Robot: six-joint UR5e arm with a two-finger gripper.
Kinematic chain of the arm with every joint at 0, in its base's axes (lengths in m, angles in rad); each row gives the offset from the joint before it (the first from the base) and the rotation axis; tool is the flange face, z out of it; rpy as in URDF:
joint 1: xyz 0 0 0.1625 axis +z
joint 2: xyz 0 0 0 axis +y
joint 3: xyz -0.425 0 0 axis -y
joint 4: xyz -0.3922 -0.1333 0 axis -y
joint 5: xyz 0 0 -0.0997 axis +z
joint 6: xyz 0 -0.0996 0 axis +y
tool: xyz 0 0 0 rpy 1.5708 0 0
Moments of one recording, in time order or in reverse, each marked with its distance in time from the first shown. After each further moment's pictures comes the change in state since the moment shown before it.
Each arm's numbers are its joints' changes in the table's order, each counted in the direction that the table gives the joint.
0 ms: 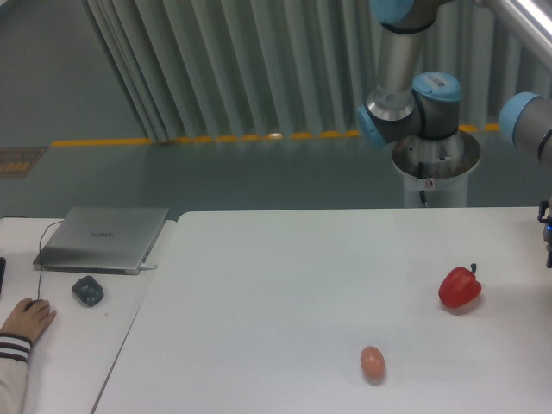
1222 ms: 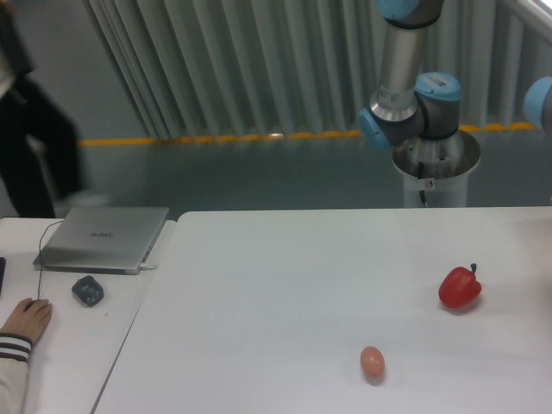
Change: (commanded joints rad) arm 0.196 -0.041 -0.018 0.104 -0.081 0.137
